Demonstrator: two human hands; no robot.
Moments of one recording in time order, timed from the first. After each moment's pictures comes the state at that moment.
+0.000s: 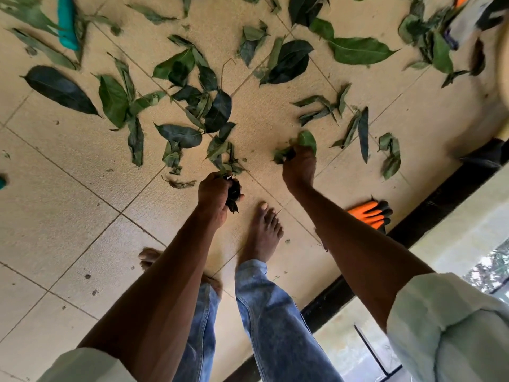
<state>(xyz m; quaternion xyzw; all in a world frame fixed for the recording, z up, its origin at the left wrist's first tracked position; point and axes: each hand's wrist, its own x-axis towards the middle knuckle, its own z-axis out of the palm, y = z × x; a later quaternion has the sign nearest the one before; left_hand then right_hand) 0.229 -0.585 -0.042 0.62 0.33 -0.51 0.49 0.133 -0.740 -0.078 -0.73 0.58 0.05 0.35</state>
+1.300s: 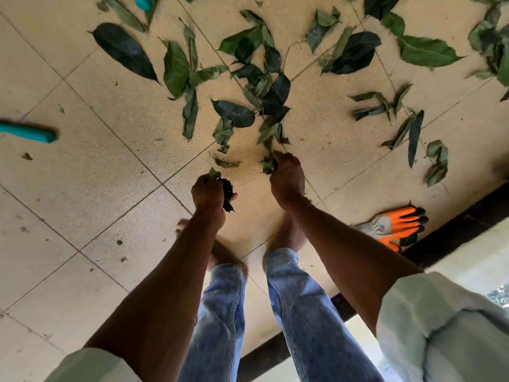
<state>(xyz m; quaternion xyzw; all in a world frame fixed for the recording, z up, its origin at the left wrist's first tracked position) 0.261 -0.476 -0.038 0.67 0.41 -0.39 0.47 0.177 -0.612 -0.084 -0.84 0.42 0.15 0.31</state>
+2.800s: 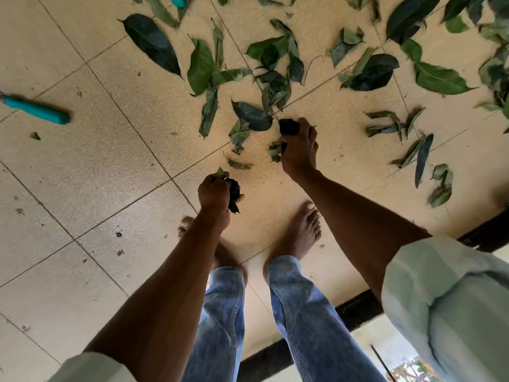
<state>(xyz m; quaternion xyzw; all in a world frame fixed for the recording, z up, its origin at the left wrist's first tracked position) 0.264 -0.458 -0.044 0.62 0.43 -0.39 0.53 0.233 -0.648 -0.096 -0.89 0.34 0.19 0.23</state>
